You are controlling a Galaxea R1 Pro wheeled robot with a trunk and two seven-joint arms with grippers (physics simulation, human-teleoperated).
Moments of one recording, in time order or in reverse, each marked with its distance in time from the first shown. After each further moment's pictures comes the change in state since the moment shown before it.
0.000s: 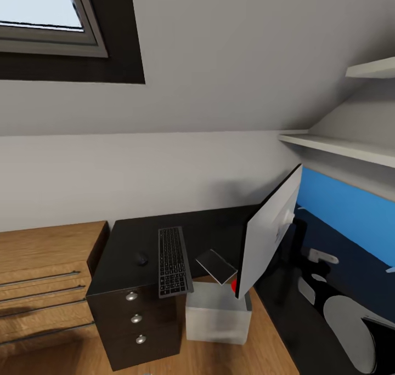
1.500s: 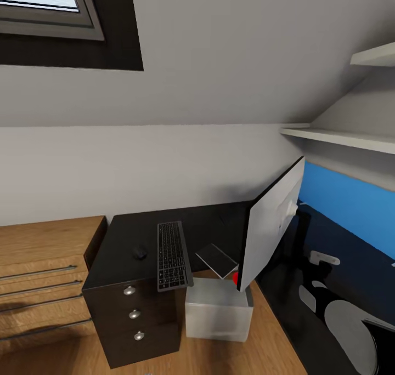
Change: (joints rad) left arm 0.000 0.000 0.000 0.000 0.000 0.000 0.002; right arm 0.014 -0.004 0.002 0.045 0.061 -0.181 0.006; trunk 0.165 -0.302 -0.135
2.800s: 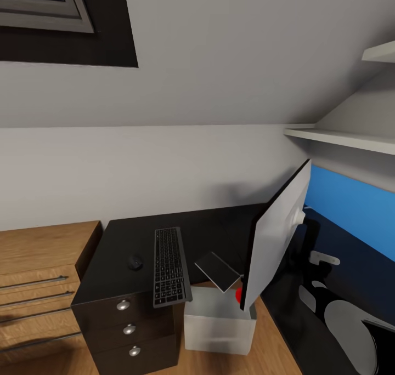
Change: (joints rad) left arm 0.000 0.002 -0.001 0.040 -0.002 0.000 -0.005; right arm 0.000 0.001 0.000 0.000 0.000 0.000 -0.002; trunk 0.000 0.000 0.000
